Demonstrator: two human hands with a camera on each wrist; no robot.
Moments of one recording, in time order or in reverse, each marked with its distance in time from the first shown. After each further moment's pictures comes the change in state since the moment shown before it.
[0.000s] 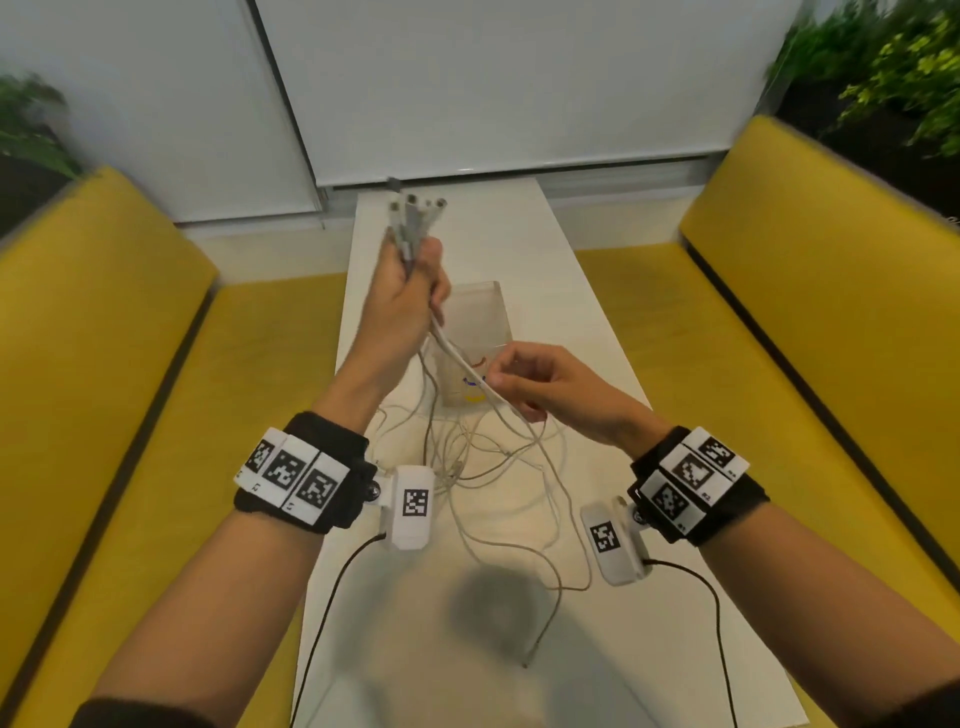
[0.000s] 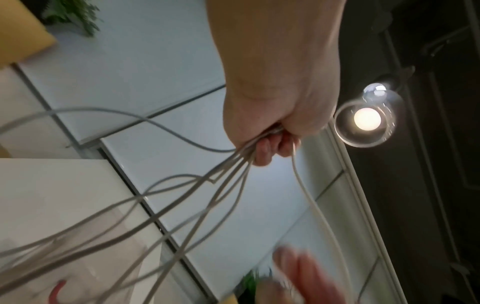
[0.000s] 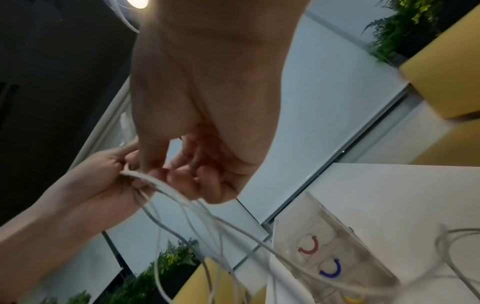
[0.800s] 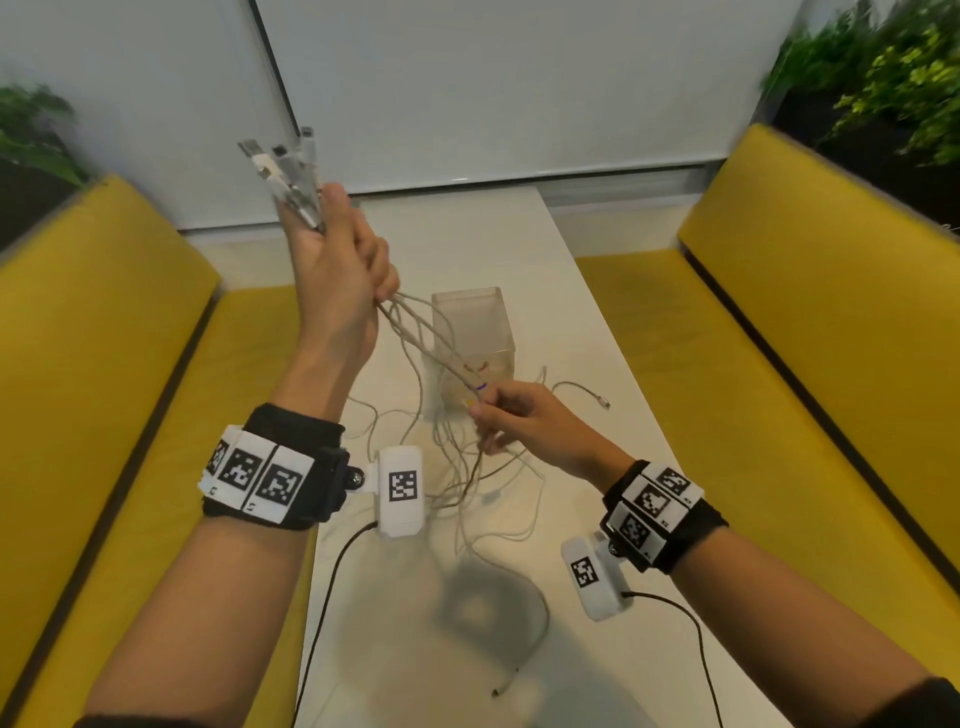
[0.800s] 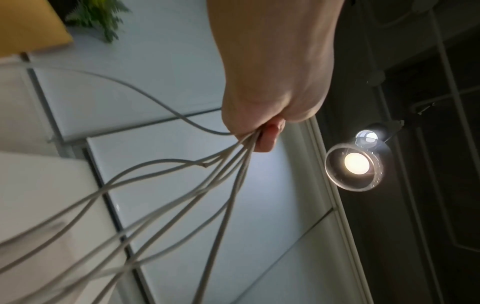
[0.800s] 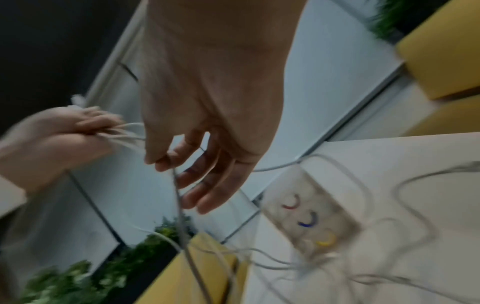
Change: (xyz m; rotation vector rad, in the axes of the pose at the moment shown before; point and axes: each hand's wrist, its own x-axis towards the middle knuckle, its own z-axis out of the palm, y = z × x) left_hand 0.003 0.037 -0.027 -0.346 0.269 0.057; right_hand 0.003 0.039 0.026 -0.062 0.089 0.017
